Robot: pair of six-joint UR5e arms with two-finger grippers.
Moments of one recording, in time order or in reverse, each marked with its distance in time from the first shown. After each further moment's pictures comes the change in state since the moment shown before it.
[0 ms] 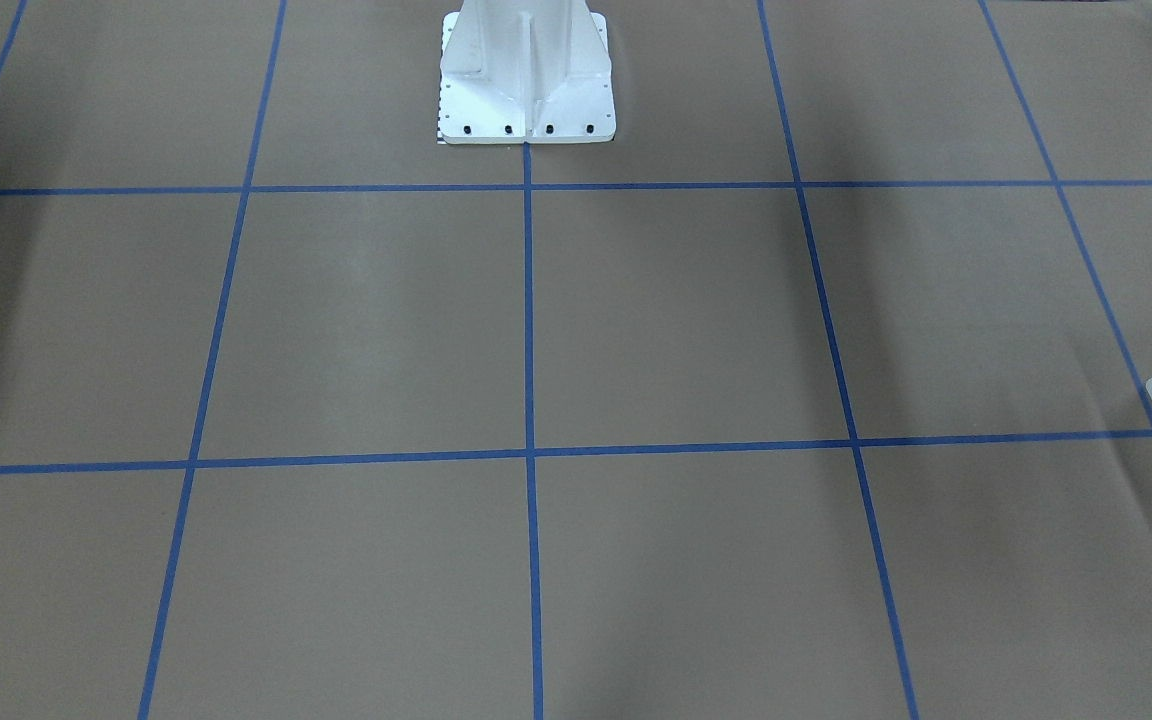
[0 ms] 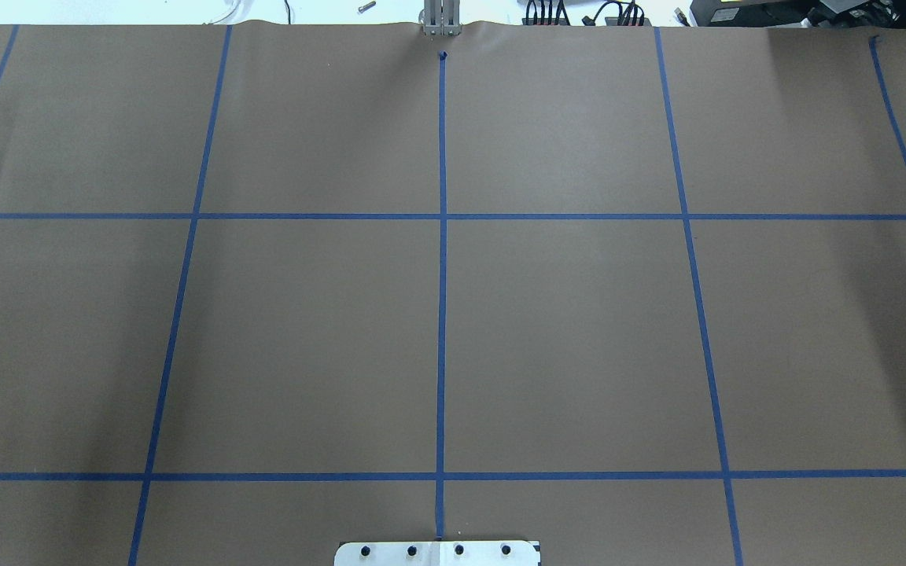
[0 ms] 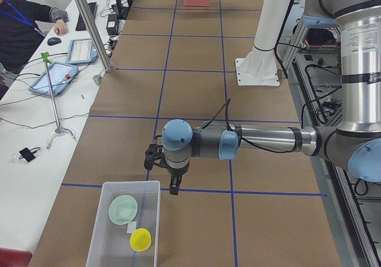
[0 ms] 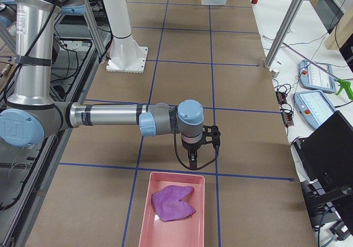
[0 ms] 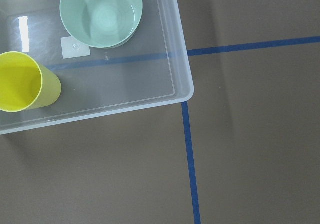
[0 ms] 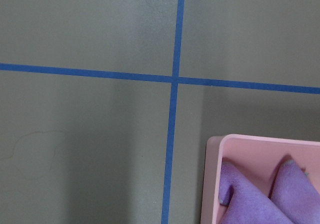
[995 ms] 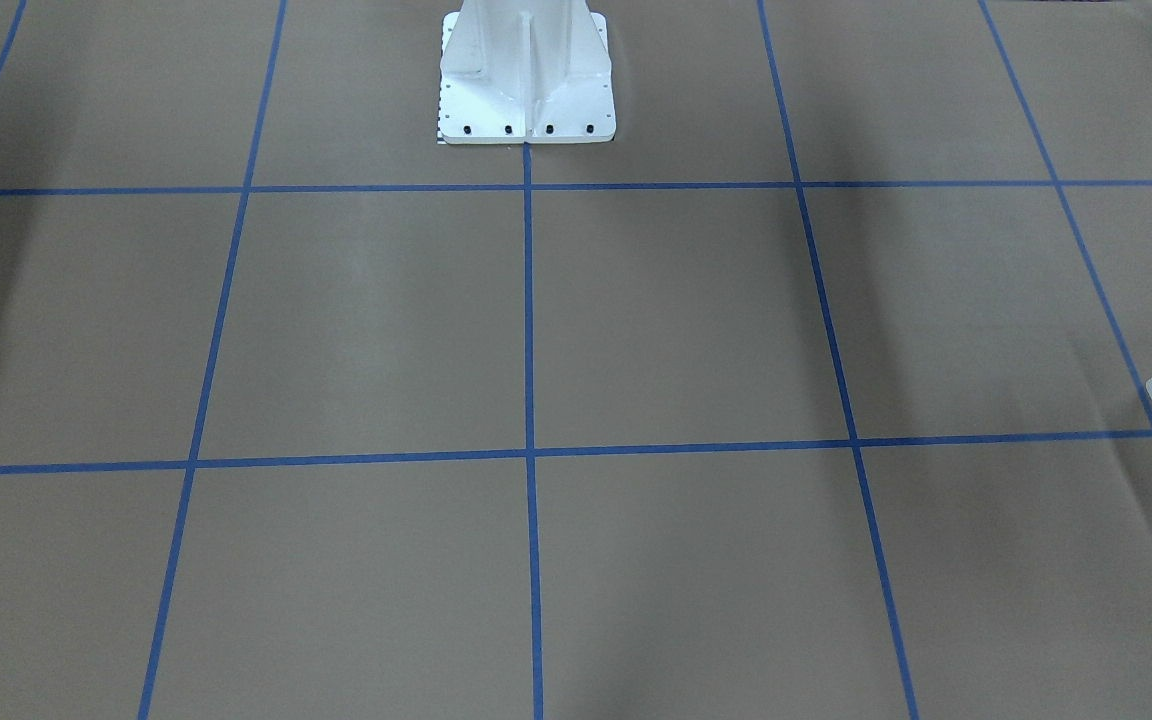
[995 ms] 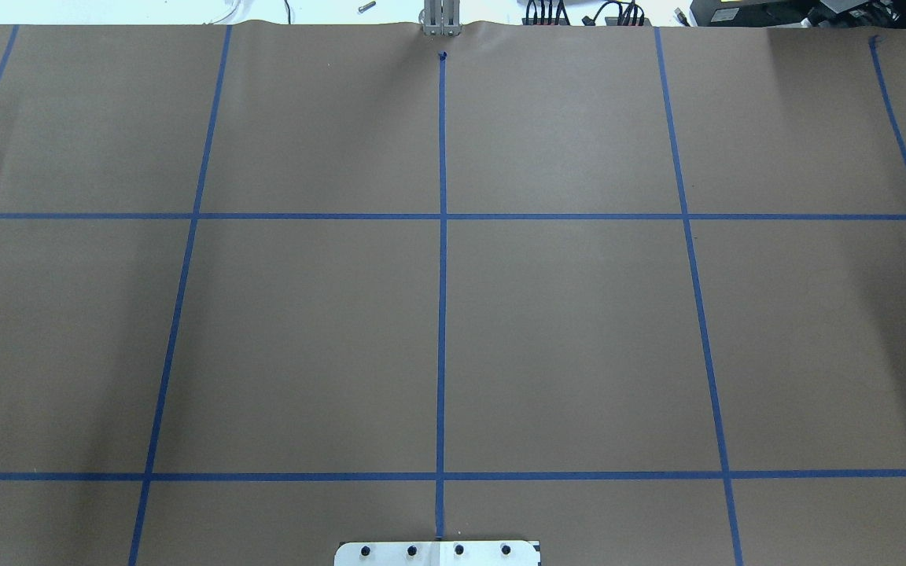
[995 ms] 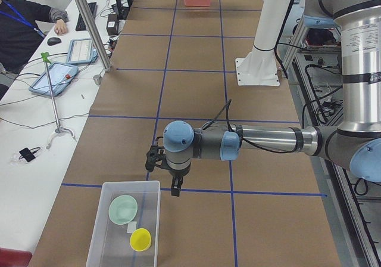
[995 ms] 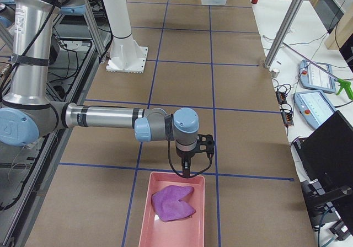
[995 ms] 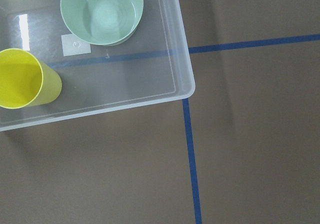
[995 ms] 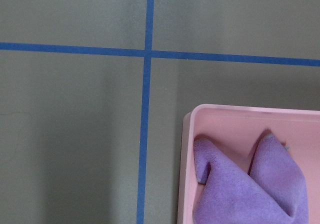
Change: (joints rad) left arm -0.001 0.008 -0.001 -0.001 0.001 0.001; right arm -0.003 -0.033 -0.020 0.002 -0.045 -0.005
